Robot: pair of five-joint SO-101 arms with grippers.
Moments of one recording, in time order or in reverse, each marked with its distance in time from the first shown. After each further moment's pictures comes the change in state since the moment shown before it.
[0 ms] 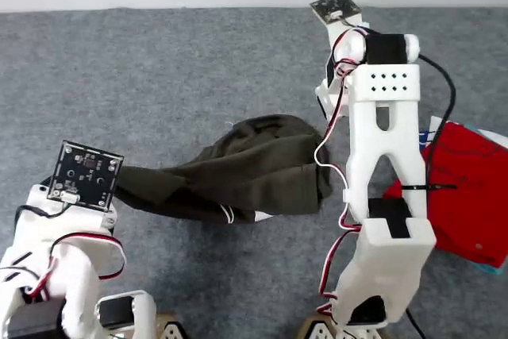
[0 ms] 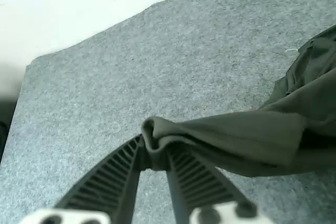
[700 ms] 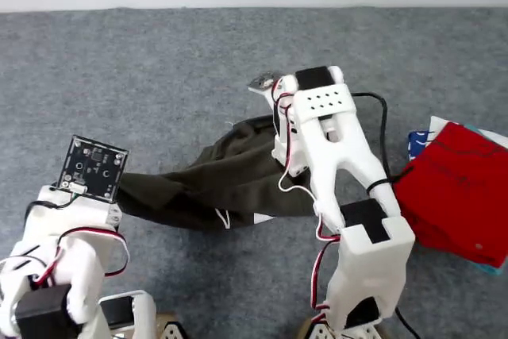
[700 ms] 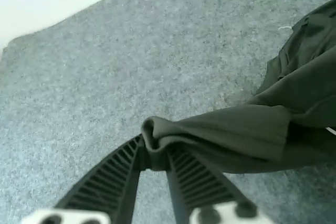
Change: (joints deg) left arm 0.0 0.0 5.5 0.0 0.0; right arm -12.4 -0.3 24.3 0.0 3.5
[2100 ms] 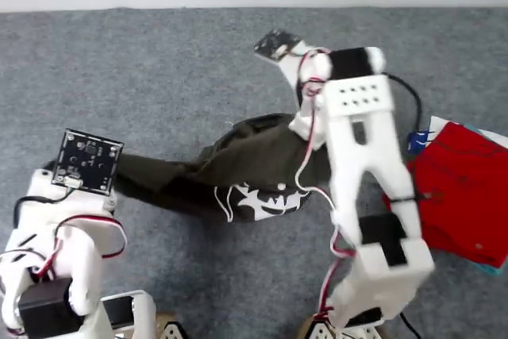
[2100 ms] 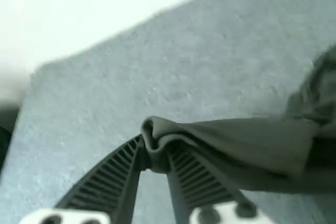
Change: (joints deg) left arm -0.3 0.5 1.7 -13.3 0.0; right arm 5.3 -12.0 -10.2 -0.1 15.2
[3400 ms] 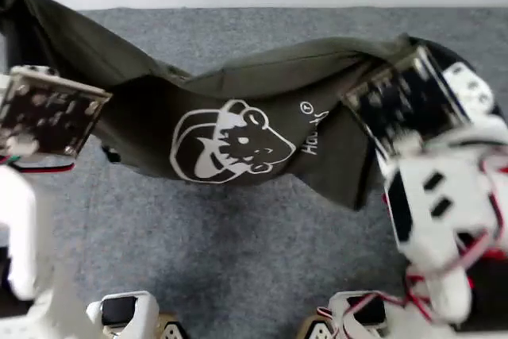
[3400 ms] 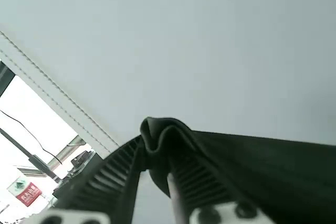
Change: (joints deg) left arm 5.2 32.4 -55.6 -14.5 -13.5; right arm 6.9 -49.9 0.0 -21.4 1.1
